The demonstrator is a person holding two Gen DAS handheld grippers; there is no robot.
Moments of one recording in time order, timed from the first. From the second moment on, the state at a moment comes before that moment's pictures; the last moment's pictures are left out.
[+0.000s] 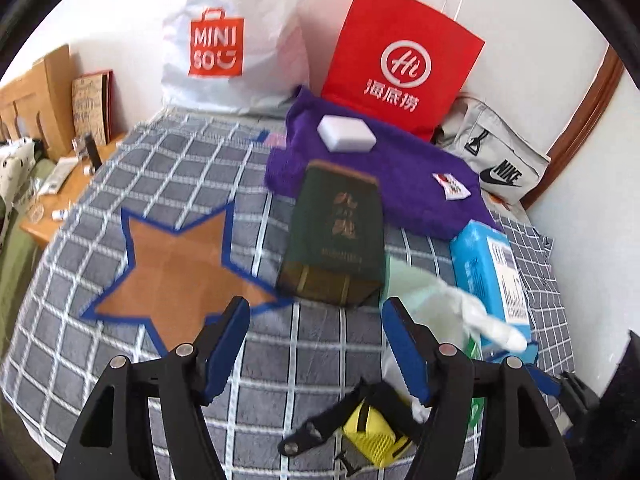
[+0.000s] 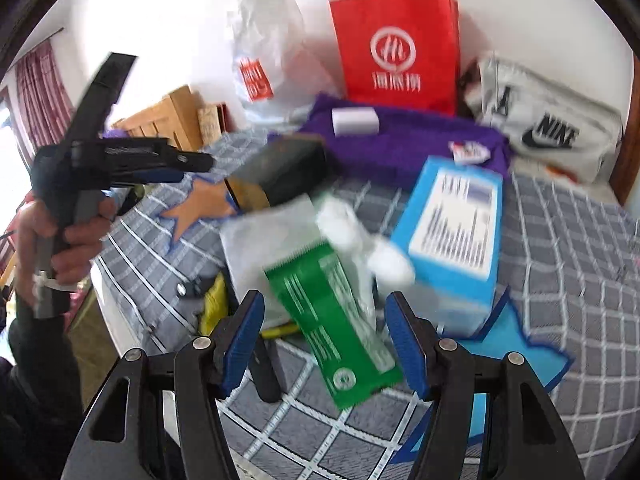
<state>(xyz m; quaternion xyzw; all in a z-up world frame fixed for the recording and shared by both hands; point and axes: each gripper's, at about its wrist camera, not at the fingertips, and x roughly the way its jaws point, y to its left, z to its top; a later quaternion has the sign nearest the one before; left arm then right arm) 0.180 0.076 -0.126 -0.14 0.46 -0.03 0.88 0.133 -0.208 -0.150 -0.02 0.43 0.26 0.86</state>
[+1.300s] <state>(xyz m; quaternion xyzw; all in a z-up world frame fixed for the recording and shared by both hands) 0.156 0.066 -0.152 -0.14 0.50 -0.05 0.85 0.114 -0.237 -0.210 -0.08 0.46 0.18 0.86</state>
